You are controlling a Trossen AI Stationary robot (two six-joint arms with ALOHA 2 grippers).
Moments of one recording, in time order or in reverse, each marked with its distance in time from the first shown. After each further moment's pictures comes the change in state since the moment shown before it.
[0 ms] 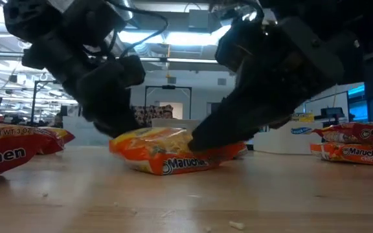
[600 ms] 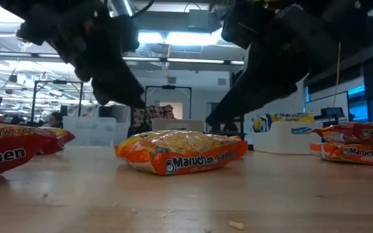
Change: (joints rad) left arm 0.003 -0.229 0.000 -0.102 0.143 0.024; right arm 0.004 -0.167 0.060 -0.409 0.127 -0.082
